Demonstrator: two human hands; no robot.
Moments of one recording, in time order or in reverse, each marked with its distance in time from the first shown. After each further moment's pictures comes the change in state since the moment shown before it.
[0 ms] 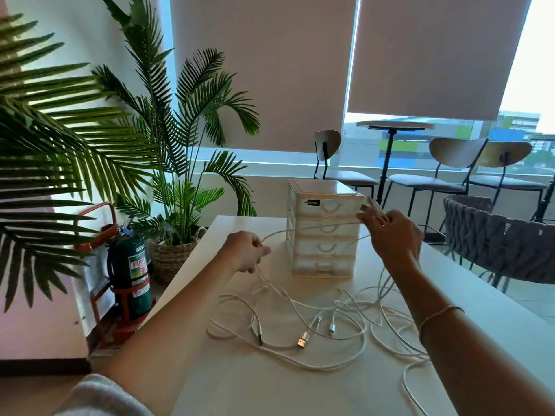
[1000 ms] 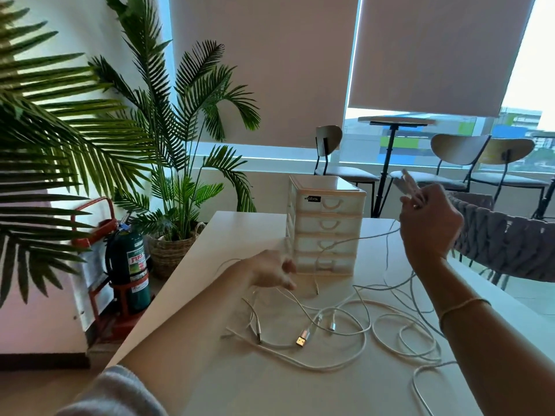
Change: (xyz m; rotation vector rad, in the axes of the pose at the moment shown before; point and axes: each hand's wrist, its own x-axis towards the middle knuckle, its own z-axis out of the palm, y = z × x) left_hand -0.001 0.014 0.038 0.196 -0.428 0.171; right_hand 0.019 0.007 -0.019 -0.073 0.430 -0.239
